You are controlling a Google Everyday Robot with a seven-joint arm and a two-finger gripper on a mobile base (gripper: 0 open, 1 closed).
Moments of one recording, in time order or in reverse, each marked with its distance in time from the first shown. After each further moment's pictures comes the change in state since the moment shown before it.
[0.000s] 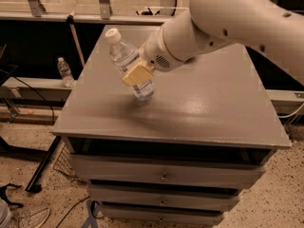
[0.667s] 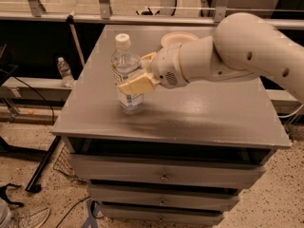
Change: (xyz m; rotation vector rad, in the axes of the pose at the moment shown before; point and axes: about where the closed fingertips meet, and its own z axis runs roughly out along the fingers) arm 0.001 0.028 0.001 -0.097 -0.285 0.096
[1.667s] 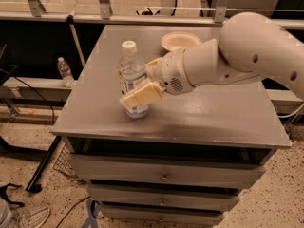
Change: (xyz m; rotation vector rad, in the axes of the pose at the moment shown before) arm 0.018 0.017 -0.012 -0.029 0.077 0.021
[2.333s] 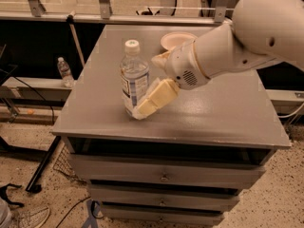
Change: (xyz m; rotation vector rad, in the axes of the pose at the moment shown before) arm 0.001 0.009 -0.034 -0.031 0.109 -0.026
